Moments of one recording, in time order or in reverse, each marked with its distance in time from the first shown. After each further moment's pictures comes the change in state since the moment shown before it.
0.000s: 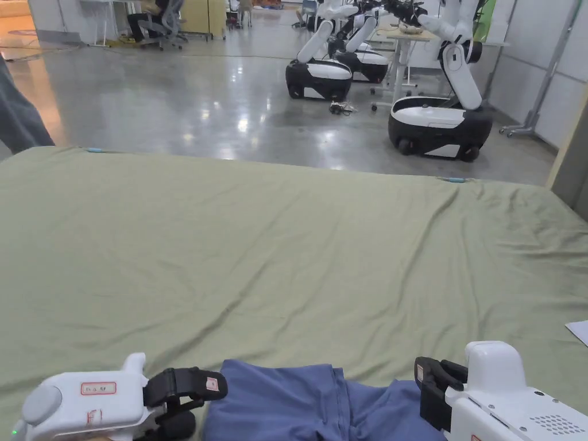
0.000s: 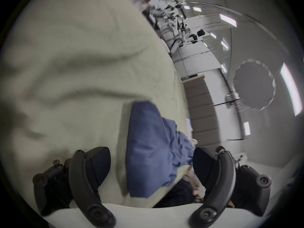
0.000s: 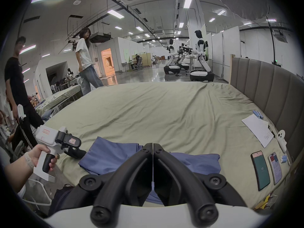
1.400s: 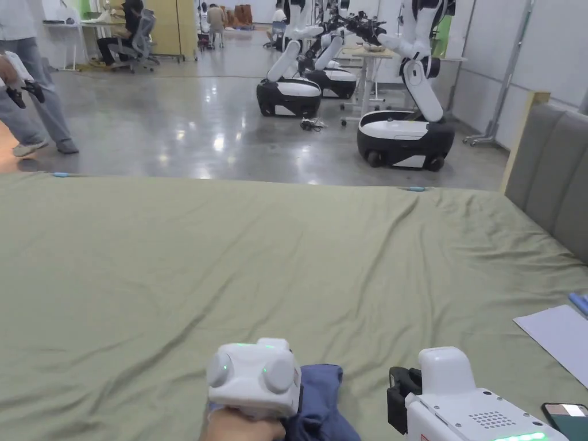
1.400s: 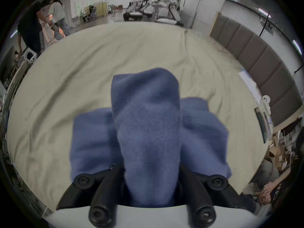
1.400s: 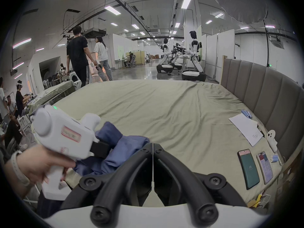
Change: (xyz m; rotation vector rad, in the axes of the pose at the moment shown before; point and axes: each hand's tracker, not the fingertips) left arm 0.158 -0.081 -0.228 -0.033 0.870 -0.612; right arm 0.026 -0.016 0.019 -0.013 -0.093 0.030
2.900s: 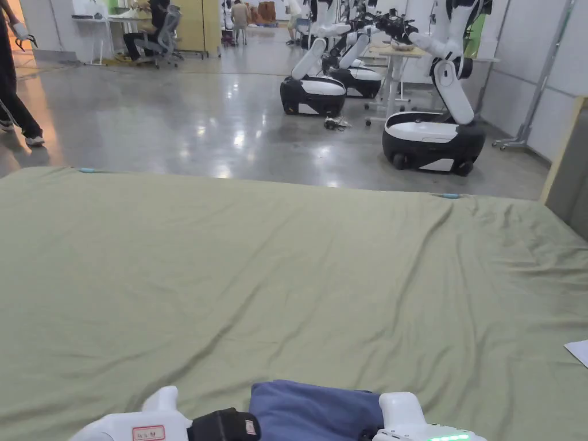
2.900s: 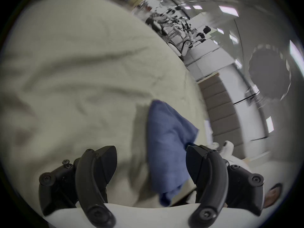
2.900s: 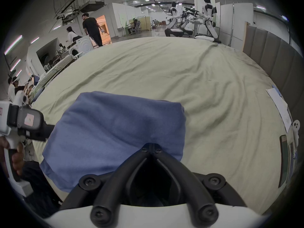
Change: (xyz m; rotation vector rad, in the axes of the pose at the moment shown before) left arm -0.191 -0.071 0.043 0.113 -0.617 0.572; right arm -0.044 -0.037 -0.150 -0.355 0.095 -0.005
